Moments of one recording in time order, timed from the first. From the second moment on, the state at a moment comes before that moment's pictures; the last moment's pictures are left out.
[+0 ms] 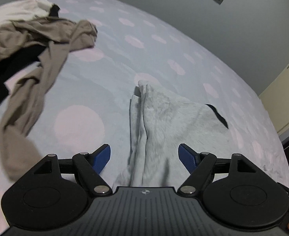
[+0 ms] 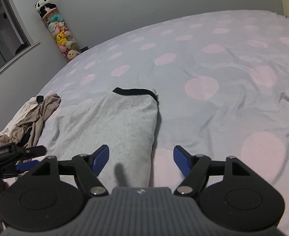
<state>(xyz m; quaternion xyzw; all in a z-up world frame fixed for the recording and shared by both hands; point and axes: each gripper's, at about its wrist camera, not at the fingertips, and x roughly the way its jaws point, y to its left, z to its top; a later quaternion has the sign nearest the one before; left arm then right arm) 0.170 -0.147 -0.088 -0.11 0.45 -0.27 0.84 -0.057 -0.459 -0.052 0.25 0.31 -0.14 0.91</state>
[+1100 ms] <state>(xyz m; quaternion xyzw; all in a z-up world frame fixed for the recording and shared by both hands) 0.216 -0.193 -0.066 -0.08 0.42 -0.35 0.83 0.016 -0.530 -0.062 0.36 0.28 -0.06 0.89</state>
